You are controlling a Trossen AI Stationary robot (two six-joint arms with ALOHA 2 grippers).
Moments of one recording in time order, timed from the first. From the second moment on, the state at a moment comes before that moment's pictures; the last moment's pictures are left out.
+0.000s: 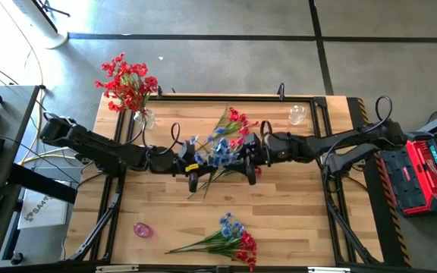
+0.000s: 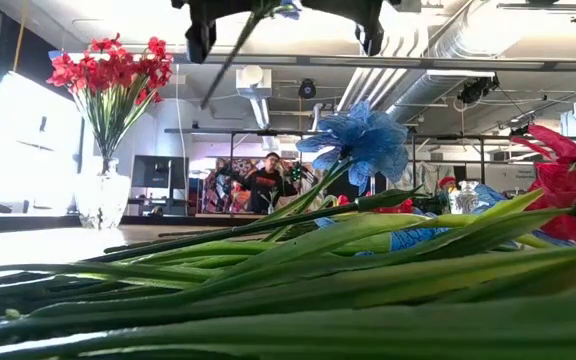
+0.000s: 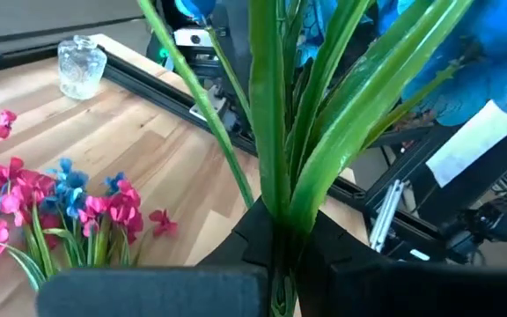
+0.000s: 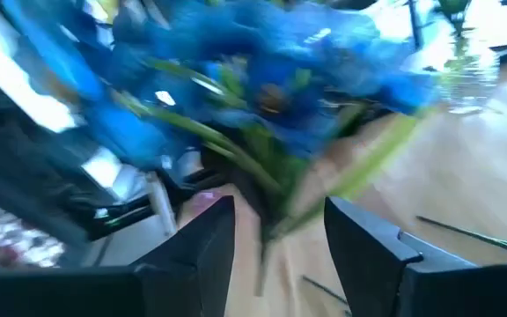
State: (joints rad) left arm -0.23 1.33 0.81 0.31 -0.31 -0.53; right arm 0.11 1.37 0.96 0.20 0.00 0.48
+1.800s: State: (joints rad) left arm 0.07 1.43 0.81 0.07 -0.14 -0.43; right arm -0.41 0.93 0.96 -0.43 0.72 0.33
